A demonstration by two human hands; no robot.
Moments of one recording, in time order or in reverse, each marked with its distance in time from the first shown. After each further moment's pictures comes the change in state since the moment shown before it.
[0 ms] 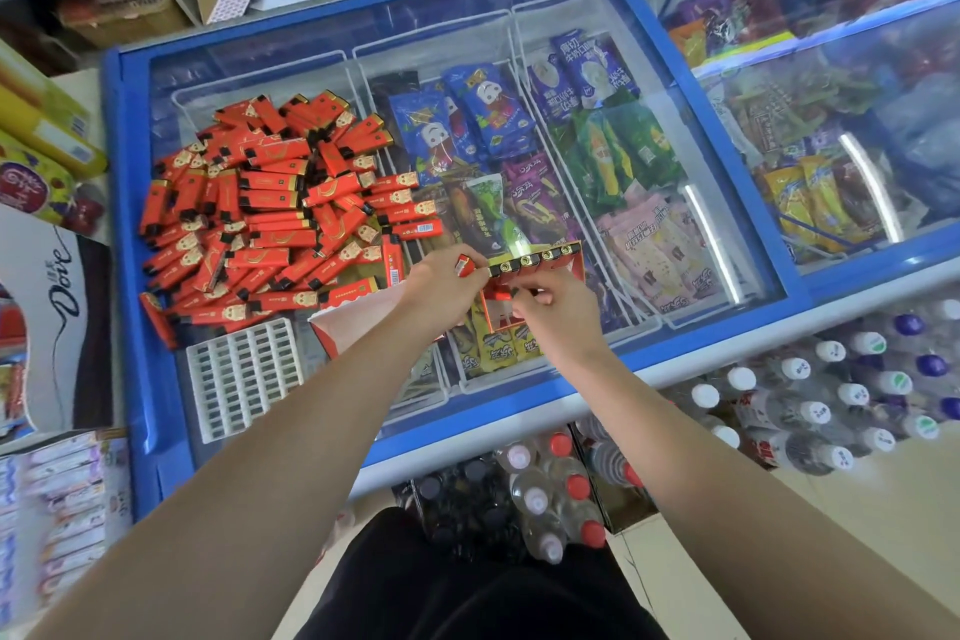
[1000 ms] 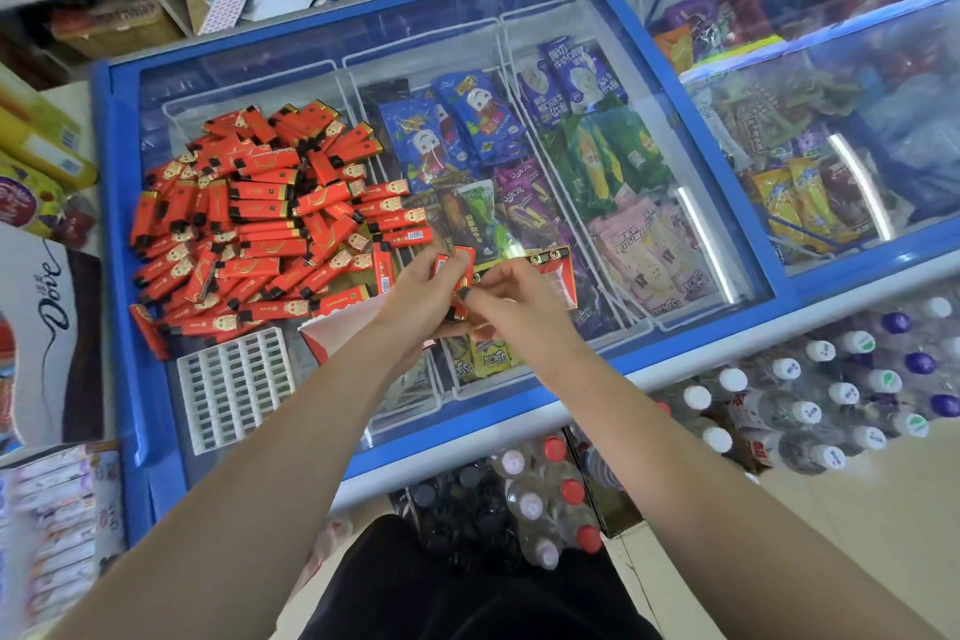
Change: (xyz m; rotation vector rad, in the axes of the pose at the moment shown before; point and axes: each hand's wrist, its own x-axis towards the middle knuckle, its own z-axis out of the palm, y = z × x) left_hand -0.018 0.004 -0.002 -0.518 -0.036 -0.123; right_hand -0.013 -0.035 0.000 0.384 -0.249 0.157
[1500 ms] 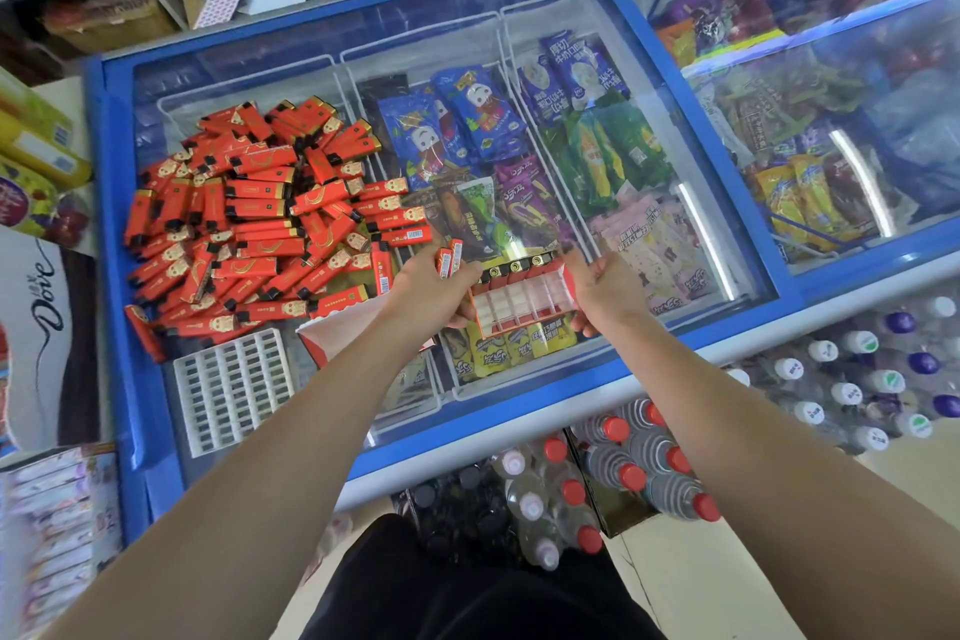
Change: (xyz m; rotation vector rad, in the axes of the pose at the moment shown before) left_hand 0.016 0.000 0.003 0.210 0.072 0.036; right_hand 0.042 0.021 -0.081 -0.360 0.338 0.118
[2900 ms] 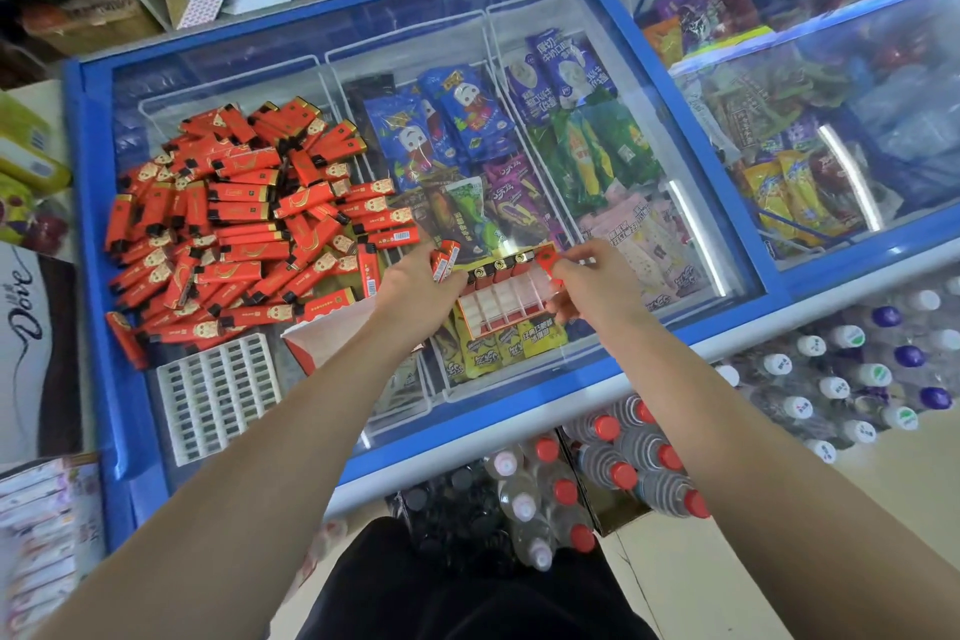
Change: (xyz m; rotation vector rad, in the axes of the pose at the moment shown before) left_hand 0.006 0.000 0.002 0.411 0.075 0.135; right_hand -0.011 -0.017 -0.005 0.245 -0.035 0.033
